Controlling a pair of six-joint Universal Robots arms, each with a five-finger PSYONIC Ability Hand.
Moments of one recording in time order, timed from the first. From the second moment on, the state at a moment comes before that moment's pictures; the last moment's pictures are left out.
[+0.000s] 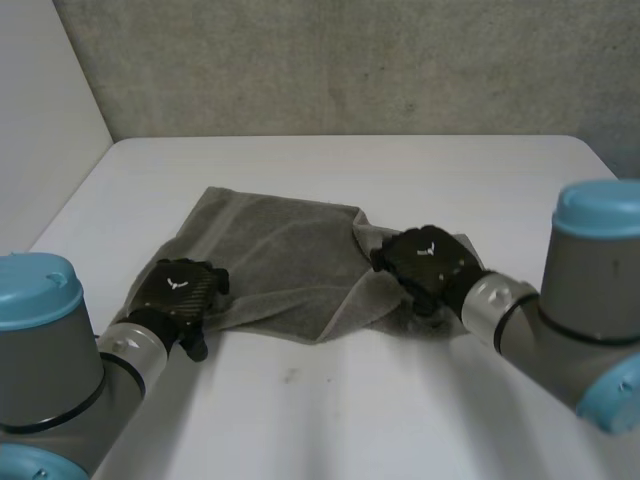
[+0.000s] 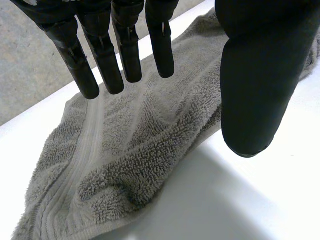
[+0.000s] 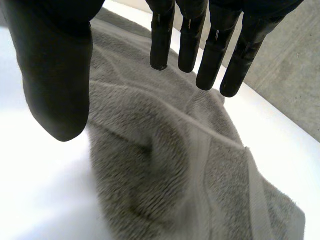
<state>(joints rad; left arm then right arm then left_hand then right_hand) 4.30 -1.81 -1.91 3.35 -1.56 3.42 2.01 -1.15 1.53 0.00 1.24 2.72 0.50 0.50 0.50 0.50 0.32 0.46 0.47 0.46 0.46 0.25</state>
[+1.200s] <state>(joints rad) 4.35 -1.78 -1.98 3.36 -1.56 3.42 1.87 -0.42 0.37 0.63 1.17 2.67 0.47 0.47 0.47 0.47 0.29 0.60 0.59 0.60 0.60 0.43</state>
